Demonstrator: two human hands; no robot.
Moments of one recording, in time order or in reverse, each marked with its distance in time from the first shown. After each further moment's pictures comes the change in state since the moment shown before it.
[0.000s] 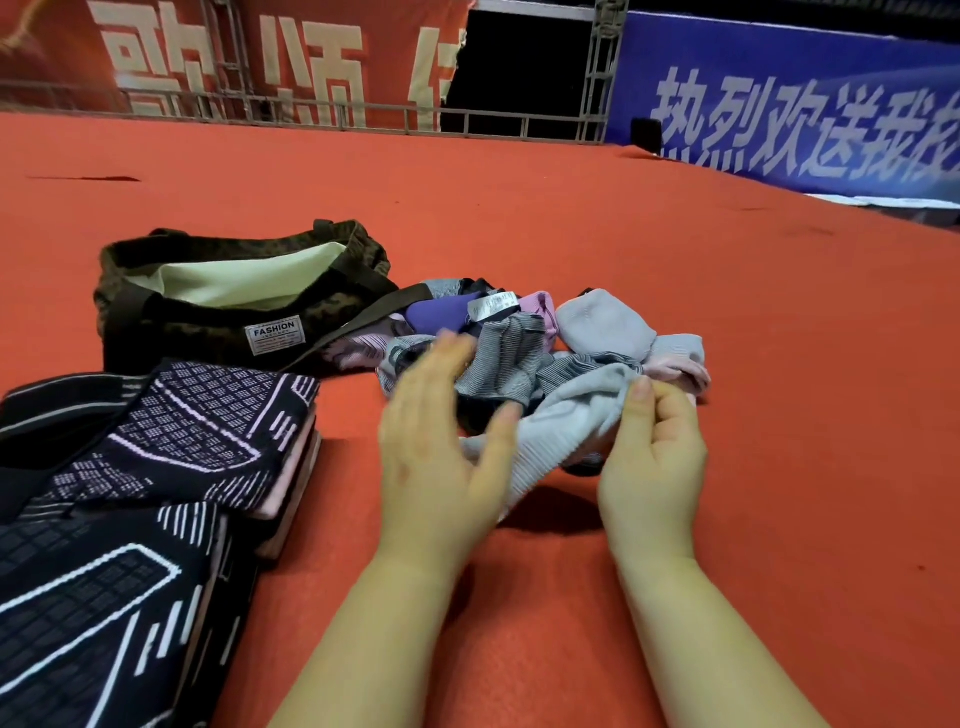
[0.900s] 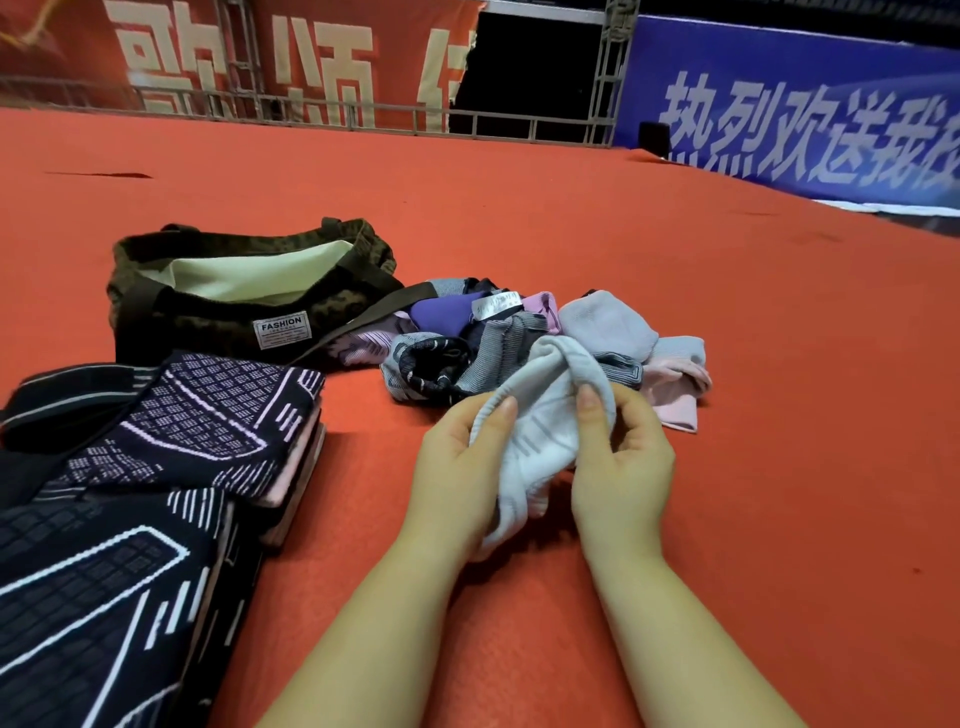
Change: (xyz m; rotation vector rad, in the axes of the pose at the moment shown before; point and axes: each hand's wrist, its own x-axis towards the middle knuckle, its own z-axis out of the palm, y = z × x) left_hand -0.006 0.006 0.016 -0.780 -0.220 -0.588; right_hand -0.010 0.011 0.004 -0.120 -0.044 -0.170
